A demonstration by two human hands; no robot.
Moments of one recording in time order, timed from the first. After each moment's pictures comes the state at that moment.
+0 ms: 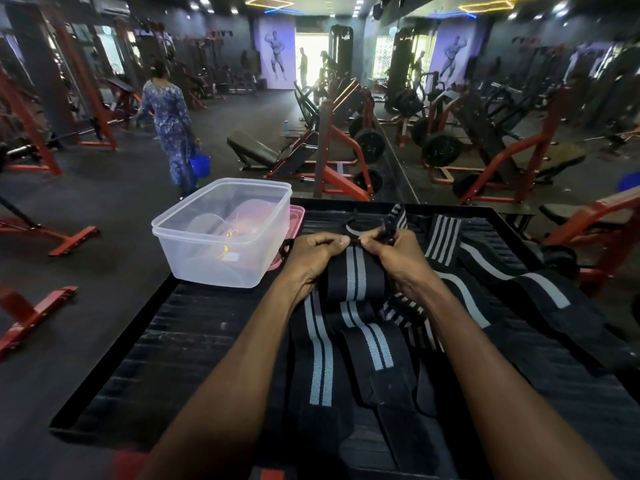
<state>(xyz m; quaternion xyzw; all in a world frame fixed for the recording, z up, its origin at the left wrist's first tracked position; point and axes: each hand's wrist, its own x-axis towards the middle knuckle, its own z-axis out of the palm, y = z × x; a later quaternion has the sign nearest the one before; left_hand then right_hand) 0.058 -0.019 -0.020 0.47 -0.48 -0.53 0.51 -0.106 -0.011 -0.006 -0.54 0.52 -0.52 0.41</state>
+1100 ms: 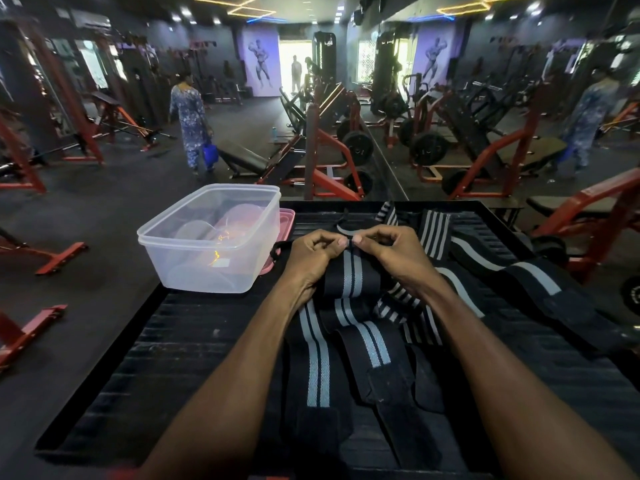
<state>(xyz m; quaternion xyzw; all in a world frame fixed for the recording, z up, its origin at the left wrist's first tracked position) 0.042 -0.011 -0.019 0.44 -0.50 -0.52 0.54 -0.123 -0.003 -0.007 -0.62 0.49 -0.51 0.35</state>
